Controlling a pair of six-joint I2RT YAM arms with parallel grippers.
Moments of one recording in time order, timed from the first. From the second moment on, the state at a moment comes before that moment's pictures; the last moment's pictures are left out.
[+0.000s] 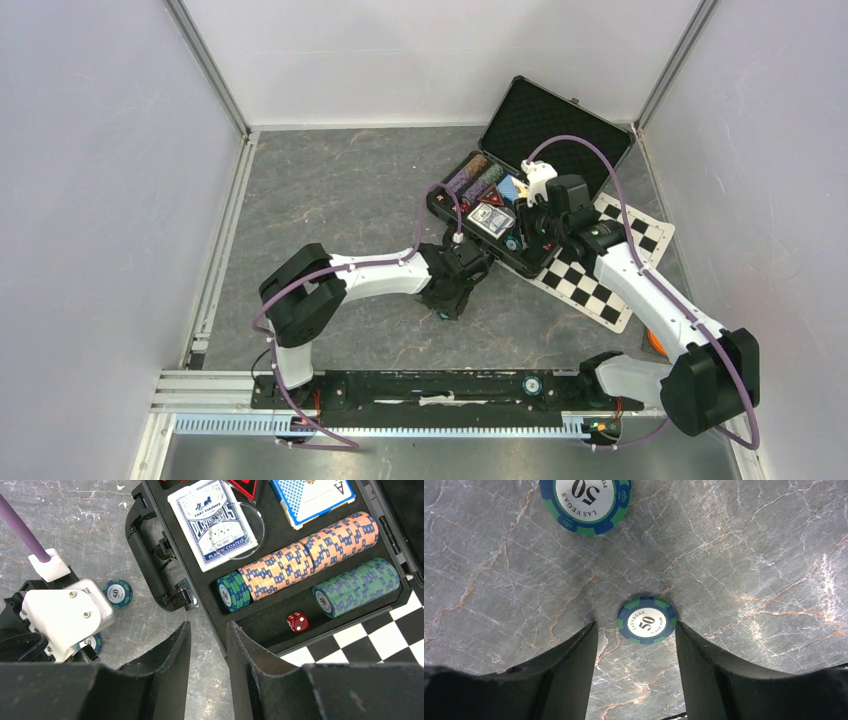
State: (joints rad) left arm -1.04 1.86 1.21 -0.65 -0.13 -0.52; right arm 0.37 1.20 0.94 -0.44 -0.09 0.03
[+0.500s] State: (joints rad) left arm -1.06 1.84 1.19 -0.62 -0.16 -0.52; right arm 0.37 1.18 0.91 -0.43 -0.12 0.07
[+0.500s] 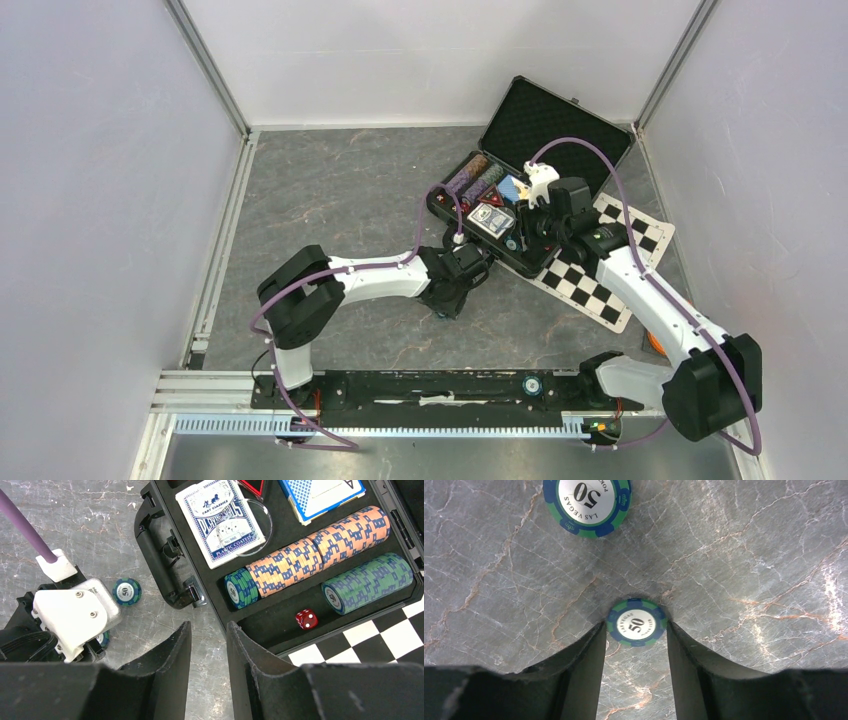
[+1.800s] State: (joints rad) left arm -0.90 1.86 1.39 -0.70 -0.18 -0.38; right arm 0.34 1.17 0.91 -0.44 -0.14 0.08
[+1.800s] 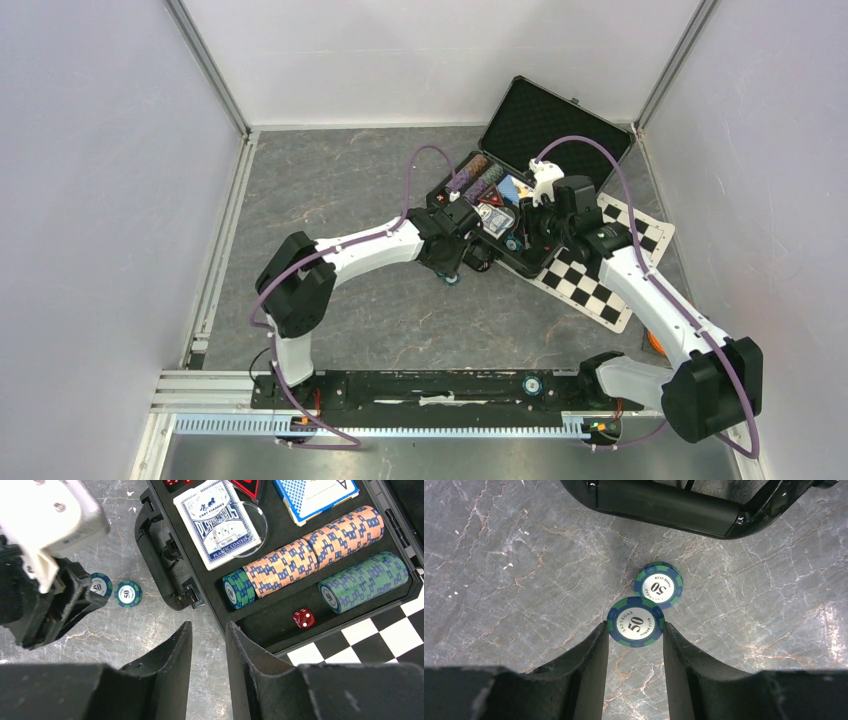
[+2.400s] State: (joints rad) left arm -0.90 1.94 1.41 -0.64 -0.12 -0.35; right arm 0.34 1.18 0.93 -0.44 -0.14 0.08
